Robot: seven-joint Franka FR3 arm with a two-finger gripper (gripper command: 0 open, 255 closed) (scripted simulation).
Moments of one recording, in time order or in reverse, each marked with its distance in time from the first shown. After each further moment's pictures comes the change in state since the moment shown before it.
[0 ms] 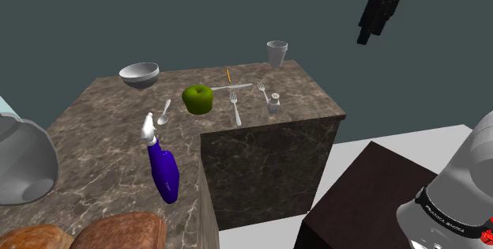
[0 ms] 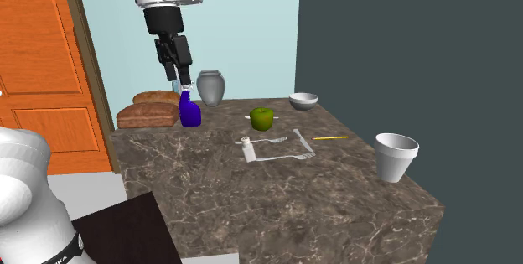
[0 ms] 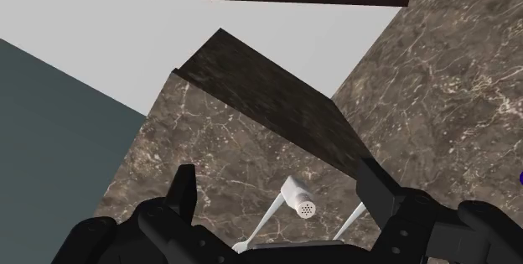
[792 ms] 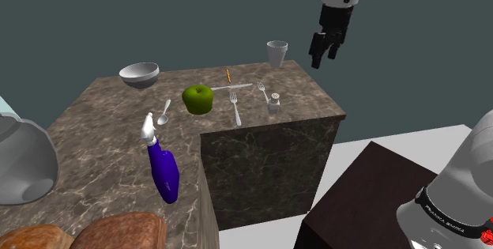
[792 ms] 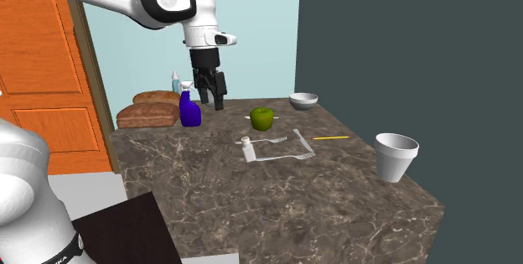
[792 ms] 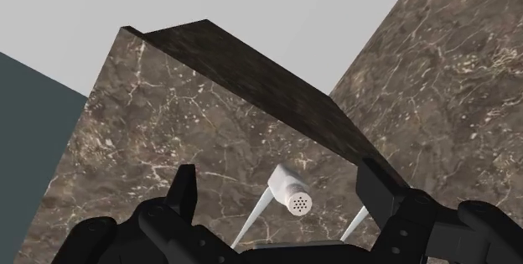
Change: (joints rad) arm 0.023 0.297 0.037 -0.002 0.035 0.252 0.071
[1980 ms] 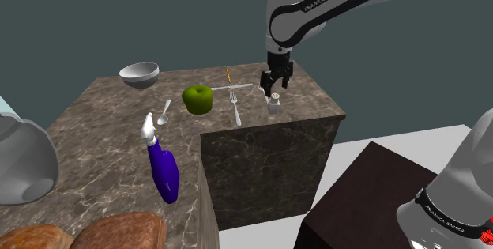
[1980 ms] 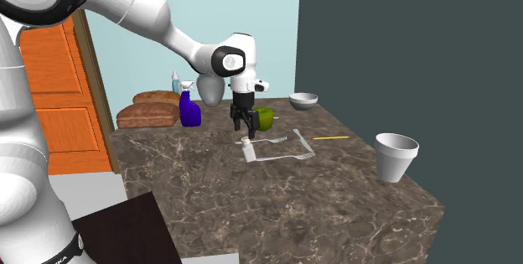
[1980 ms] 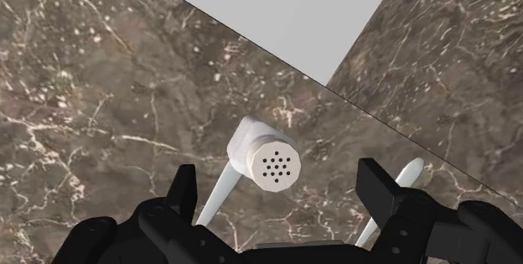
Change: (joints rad) arm 0.029 0.566 0.039 0.233 0.025 0.268 0.083
